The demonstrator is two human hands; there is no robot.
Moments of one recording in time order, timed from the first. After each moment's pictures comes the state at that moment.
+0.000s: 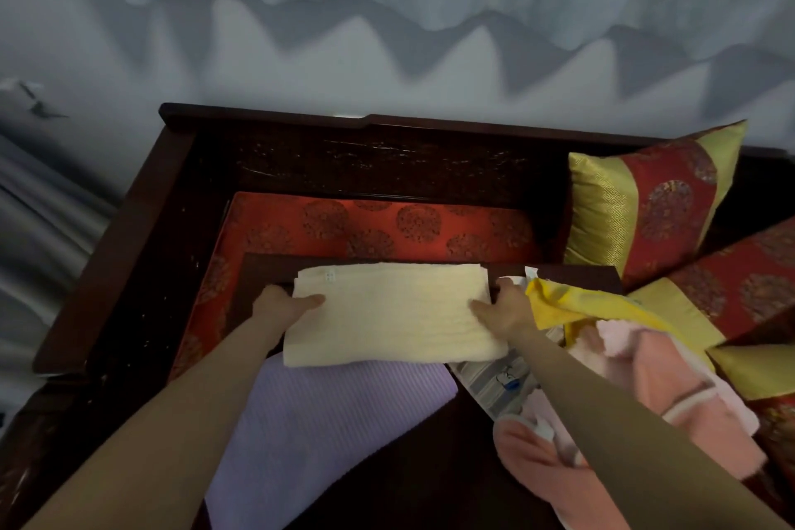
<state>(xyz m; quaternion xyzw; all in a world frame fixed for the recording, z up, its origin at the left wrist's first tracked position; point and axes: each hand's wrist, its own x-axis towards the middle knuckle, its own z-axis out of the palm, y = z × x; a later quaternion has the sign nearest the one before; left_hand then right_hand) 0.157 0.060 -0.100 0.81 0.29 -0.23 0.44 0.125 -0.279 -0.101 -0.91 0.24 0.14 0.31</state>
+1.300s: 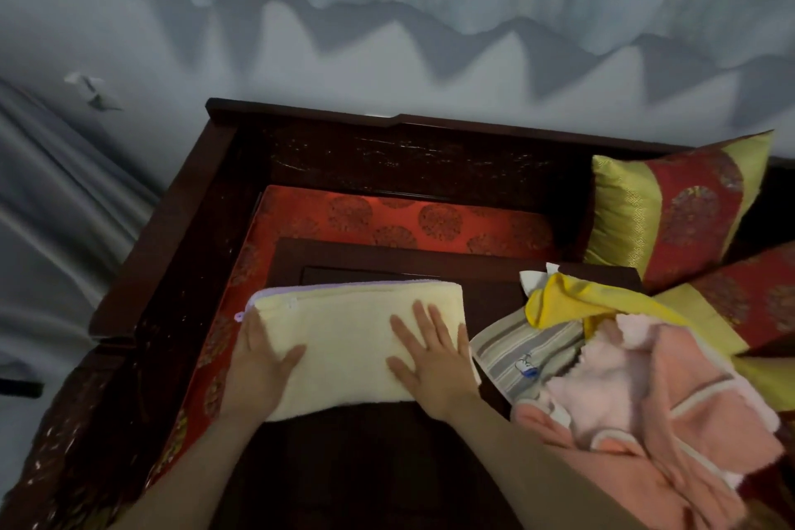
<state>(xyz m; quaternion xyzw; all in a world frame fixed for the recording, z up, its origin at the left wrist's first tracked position) 0.023 0.111 -0.107 0.92 0.19 -0.07 0.34 0.025 -0.152 -0.116 -0.98 -0.11 0.15 0.11</state>
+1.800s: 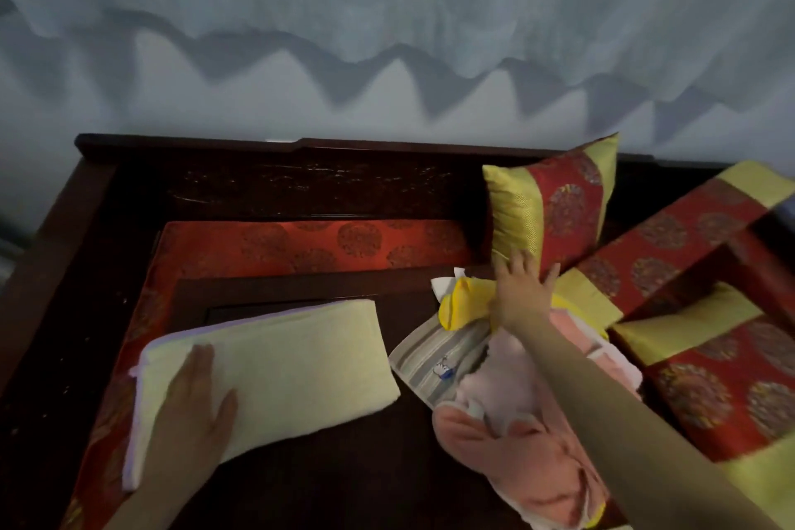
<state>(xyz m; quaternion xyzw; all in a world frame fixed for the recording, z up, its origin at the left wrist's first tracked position) 0.021 0.087 -0.107 0.96 0.00 -0.03 0.27 0.083 -0.358 -0.022 -0.97 0.19 0.09 -0.09</state>
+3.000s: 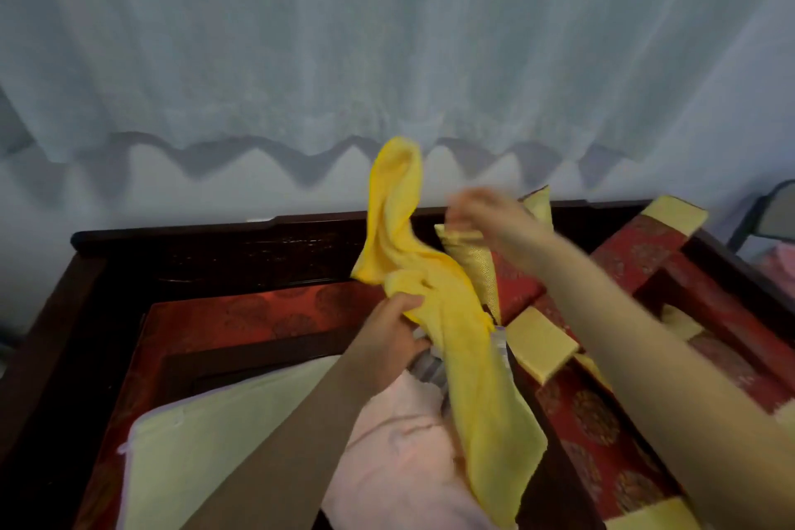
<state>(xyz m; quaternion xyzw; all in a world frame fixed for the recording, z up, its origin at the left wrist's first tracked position) 0.059 -0.170 0.115 0.38 -0.05 -0.39 0.84 0.084 -0.339 0.228 -0.80 0.12 0.00 0.58</state>
